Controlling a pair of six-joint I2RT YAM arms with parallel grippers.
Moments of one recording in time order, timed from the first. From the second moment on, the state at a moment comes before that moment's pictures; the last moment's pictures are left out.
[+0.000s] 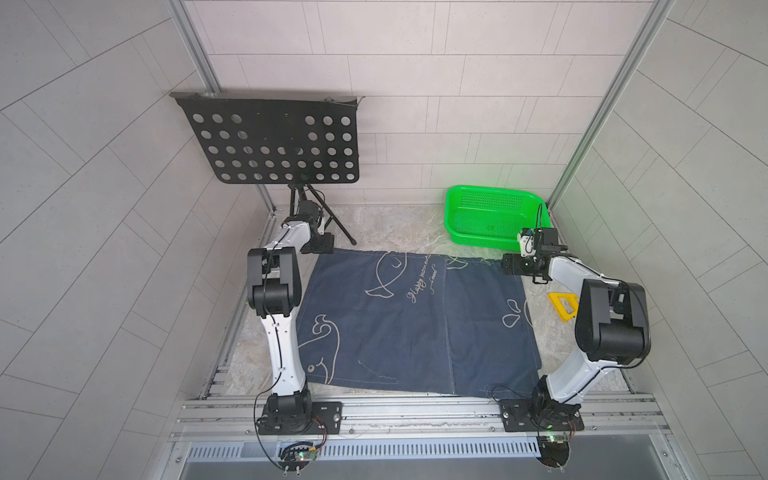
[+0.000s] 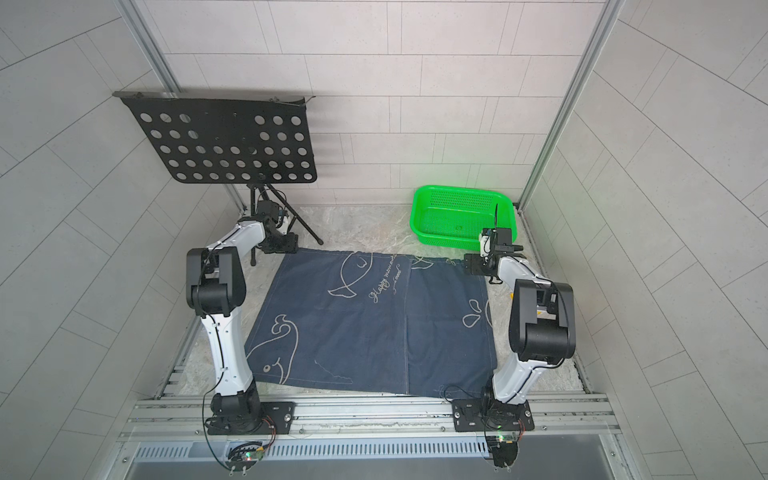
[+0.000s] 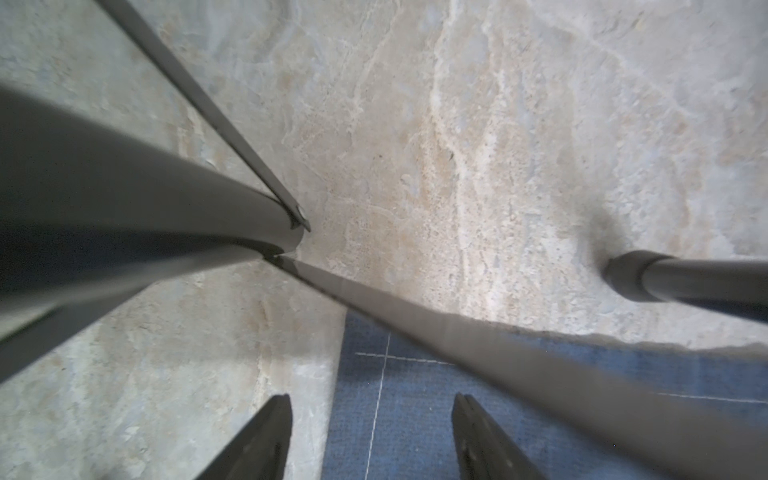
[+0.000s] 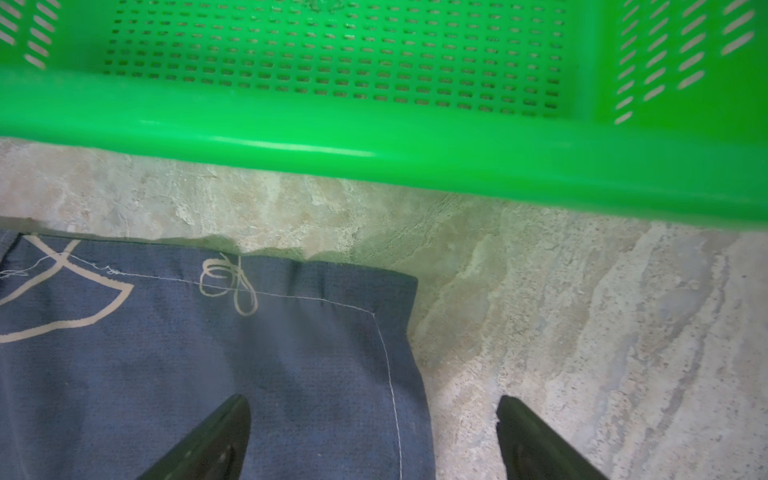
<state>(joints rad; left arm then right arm) 0.06 2.21 1.73 -0.69 0.06 0.07 -0.18 1.71 1.05 -0.31 -0.13 -0.05</state>
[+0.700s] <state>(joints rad) 0.07 2.21 1.72 -0.74 0.15 0.12 -0.18 1.71 1.05 -0.32 -0.12 -0.06</state>
